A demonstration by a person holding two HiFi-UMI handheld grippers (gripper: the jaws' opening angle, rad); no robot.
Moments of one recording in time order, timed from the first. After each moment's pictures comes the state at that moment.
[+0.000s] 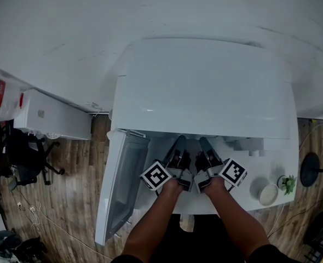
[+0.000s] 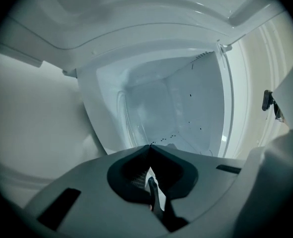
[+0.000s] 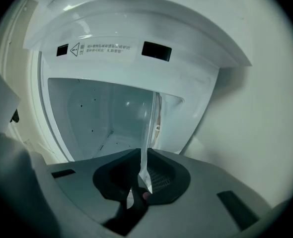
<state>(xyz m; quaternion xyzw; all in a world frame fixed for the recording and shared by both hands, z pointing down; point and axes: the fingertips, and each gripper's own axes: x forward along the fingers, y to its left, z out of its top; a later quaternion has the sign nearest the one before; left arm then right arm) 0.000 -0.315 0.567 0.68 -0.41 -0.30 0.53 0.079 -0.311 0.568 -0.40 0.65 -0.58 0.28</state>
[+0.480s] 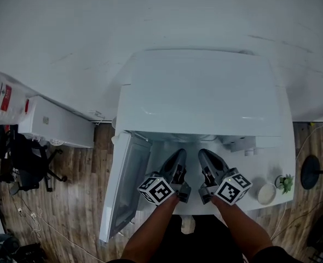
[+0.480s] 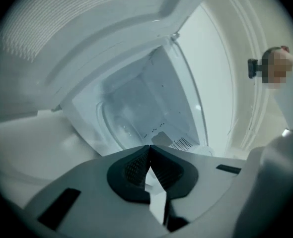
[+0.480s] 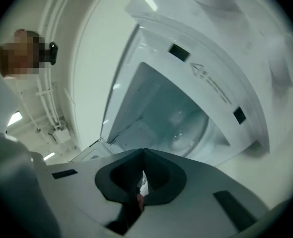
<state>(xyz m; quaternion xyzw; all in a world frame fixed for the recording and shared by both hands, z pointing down) 0.000 -0.271 0.532 0.78 -0.43 -0.20 0.42 0.072 -0.267 0.500 -0.41 0.82 -0.37 0.14</state>
